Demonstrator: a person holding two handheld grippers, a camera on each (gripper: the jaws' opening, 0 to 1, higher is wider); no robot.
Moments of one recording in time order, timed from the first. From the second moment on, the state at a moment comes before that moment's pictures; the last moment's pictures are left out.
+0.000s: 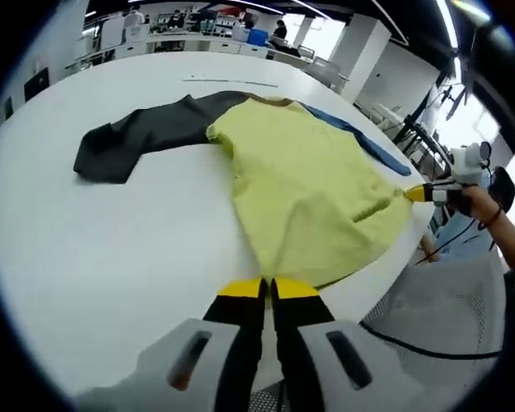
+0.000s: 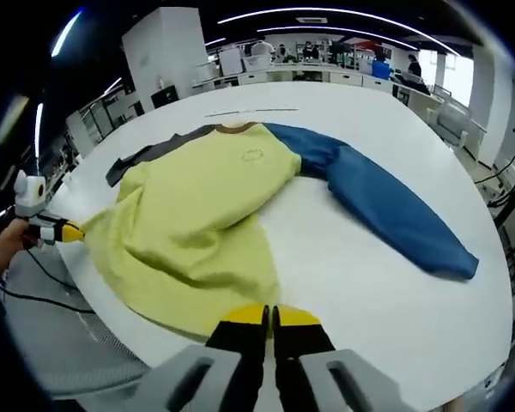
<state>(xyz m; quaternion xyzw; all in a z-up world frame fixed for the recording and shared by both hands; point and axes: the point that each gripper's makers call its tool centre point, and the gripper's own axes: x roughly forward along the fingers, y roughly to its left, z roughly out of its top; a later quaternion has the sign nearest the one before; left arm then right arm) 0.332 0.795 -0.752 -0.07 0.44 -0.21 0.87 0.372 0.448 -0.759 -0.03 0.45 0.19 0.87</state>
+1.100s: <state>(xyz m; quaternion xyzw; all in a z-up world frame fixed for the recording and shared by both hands) 0.290 0.800 -0.774 -0.08 0.49 -0.19 0.85 0.322 0.441 -0.774 -0.03 0.47 0.15 0.87</state>
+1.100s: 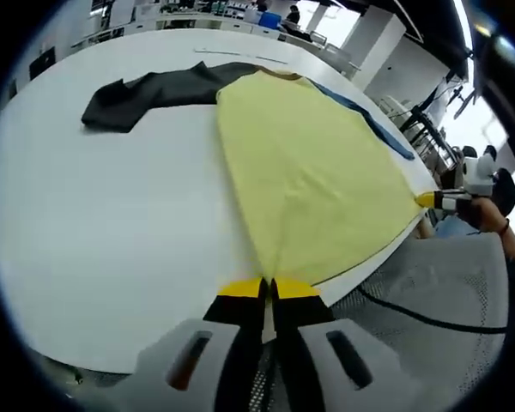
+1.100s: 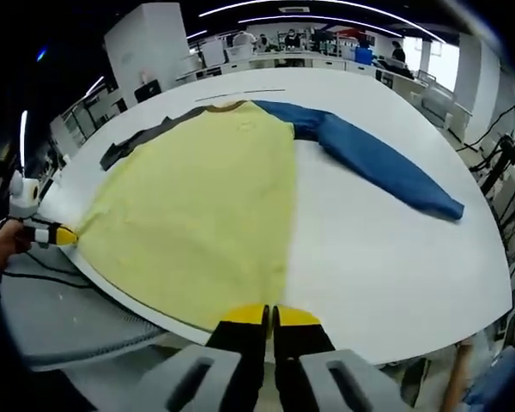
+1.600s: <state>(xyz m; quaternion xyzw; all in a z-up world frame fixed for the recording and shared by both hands) 0.314 0.807 -0.759 -0.02 0.45 -0.21 0.87 0.334 0.446 -0.763 -0.04 0.46 0.19 0.87</state>
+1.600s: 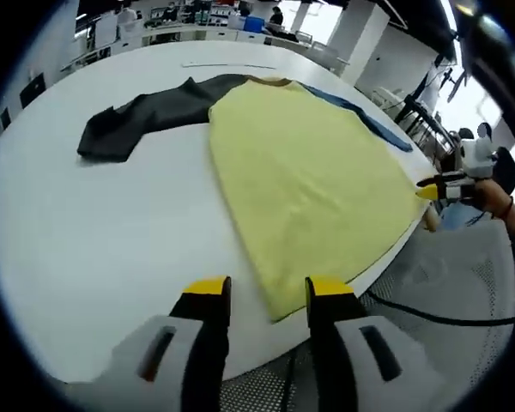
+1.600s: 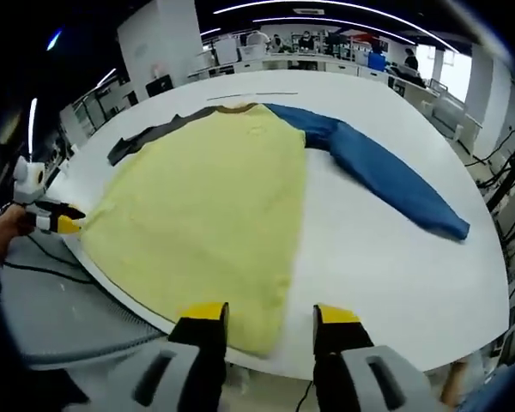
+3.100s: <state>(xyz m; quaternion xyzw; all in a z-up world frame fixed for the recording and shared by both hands) 0.554 0.794 -0.661 0.05 0.25 -0.22 0.94 0.550 0.507 -0.669 -0.02 0.35 0.33 0.88</state>
